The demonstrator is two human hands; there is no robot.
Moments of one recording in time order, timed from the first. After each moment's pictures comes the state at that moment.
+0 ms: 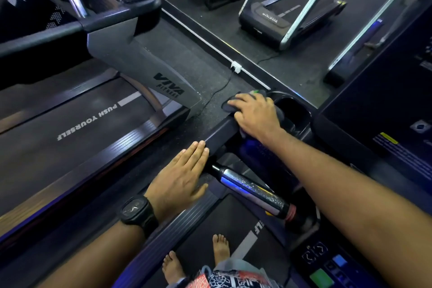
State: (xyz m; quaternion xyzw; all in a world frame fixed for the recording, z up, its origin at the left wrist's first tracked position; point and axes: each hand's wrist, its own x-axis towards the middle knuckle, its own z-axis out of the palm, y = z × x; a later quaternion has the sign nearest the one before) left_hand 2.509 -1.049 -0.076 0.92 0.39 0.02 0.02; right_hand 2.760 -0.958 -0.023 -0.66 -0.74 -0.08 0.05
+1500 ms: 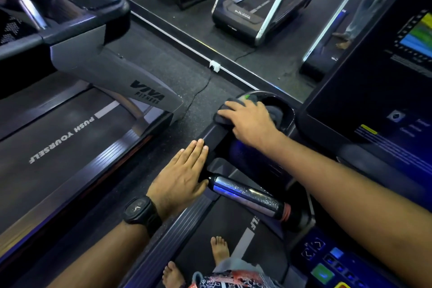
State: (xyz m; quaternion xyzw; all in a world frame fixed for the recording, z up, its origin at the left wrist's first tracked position) left_hand 2.535 -1.018 -0.067 0.93 0.36 0.02 0.04; right_hand 2.770 -0.976 0.001 -0.68 -0.72 -0.06 -0.12
